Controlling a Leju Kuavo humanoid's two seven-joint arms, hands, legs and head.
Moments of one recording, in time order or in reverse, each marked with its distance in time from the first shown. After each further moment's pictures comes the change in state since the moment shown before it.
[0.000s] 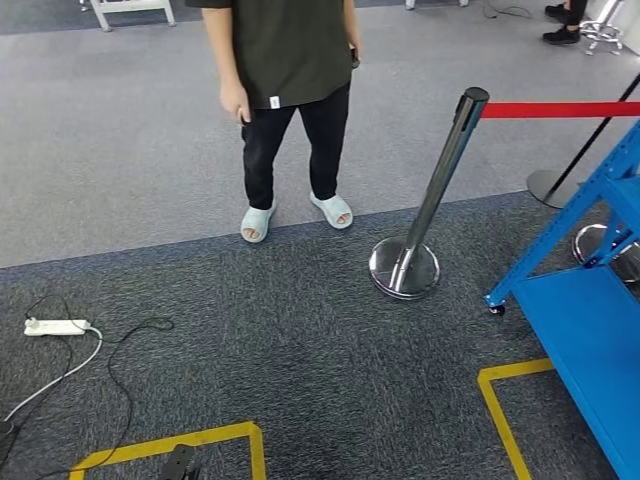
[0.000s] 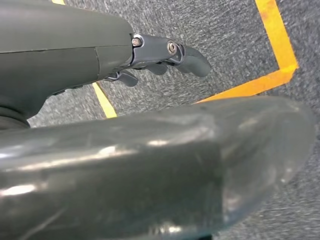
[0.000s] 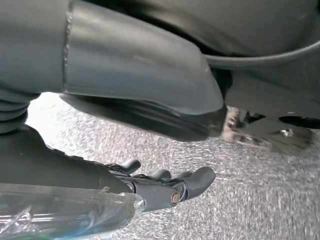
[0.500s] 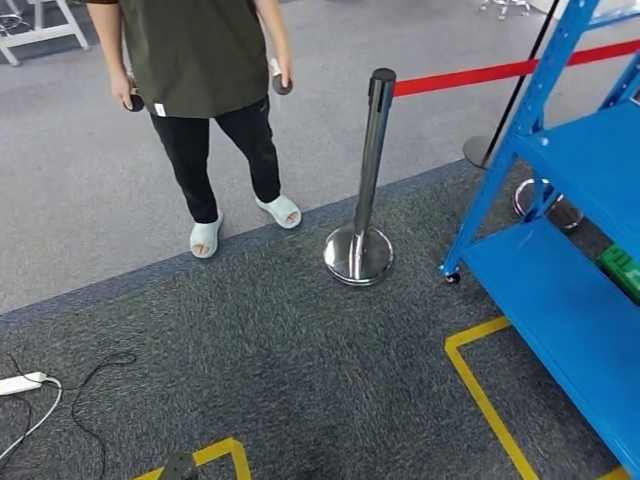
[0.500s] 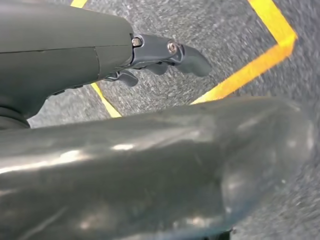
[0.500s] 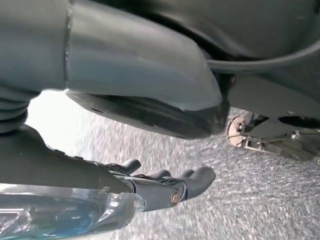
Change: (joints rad) left arm 0.005 0.045 0.017 0.000 -0.038 -0.055 0.062; right arm 0.008 -0.034 -0.038 0.006 -0.066 0.004 0.022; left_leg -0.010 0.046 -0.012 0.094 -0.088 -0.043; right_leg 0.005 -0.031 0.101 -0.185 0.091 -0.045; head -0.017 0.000
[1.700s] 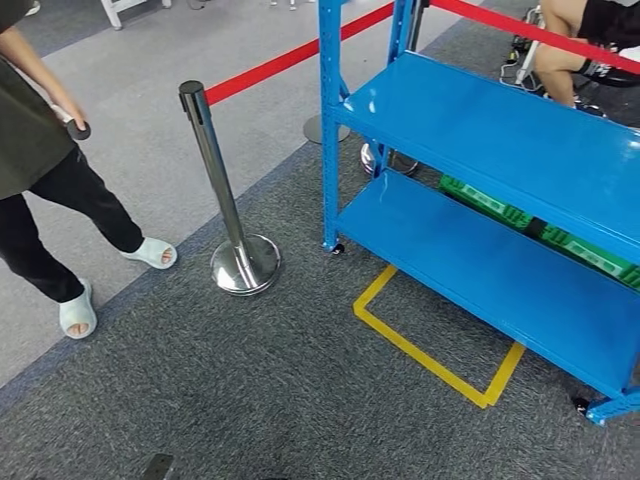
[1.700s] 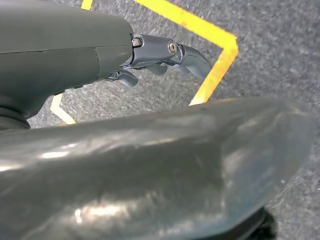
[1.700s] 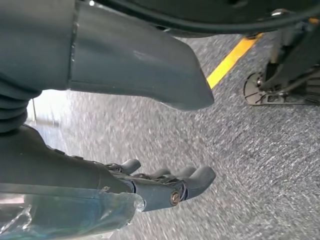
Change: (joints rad) left arm -0.002 0.035 0.047 0.000 0.021 0.029 0.024; right arm 0.021 -0.071 0.016 0.010 0.080 -0.003 -0.048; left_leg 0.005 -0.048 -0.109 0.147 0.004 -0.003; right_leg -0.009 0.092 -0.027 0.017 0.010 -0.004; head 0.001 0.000
